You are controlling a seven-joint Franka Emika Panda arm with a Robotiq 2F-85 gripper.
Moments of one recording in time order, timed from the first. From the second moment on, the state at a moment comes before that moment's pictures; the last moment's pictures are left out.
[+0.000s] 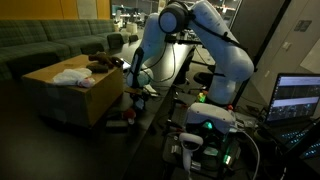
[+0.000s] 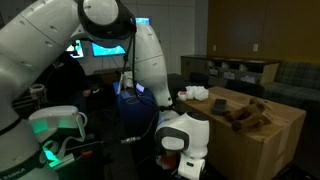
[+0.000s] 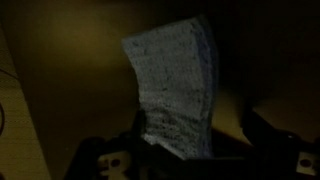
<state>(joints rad) 0.06 0.88 -0.24 -2.08 0.40 2.83 1.11</state>
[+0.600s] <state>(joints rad) 0.06 0.89 -0.24 -2.07 0.40 2.83 1.11</state>
